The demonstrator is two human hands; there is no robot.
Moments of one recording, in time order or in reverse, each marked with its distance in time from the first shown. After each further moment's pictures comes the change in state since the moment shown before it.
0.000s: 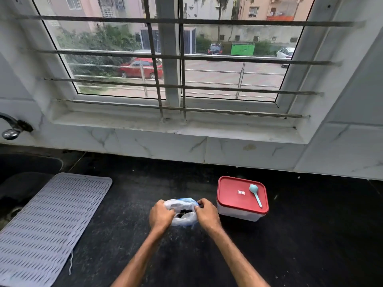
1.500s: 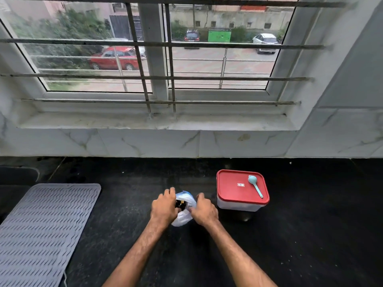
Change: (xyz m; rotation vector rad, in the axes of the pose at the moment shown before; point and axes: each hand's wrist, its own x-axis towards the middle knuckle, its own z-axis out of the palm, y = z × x) left_hand 0.044 0.007 0.004 0.766 -0.058 0.545; right_hand 0.022 -0.008 0.023 -0.358 -0.047 0.103
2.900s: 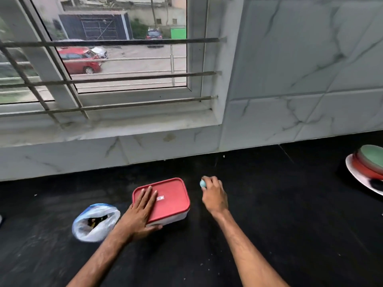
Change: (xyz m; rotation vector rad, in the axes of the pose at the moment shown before) left_hand 0.023 0.163 0.025 -0.139 -0.154 0.465; right_hand 0.047 0.269 -0.142 0.010 0.545 -0.120
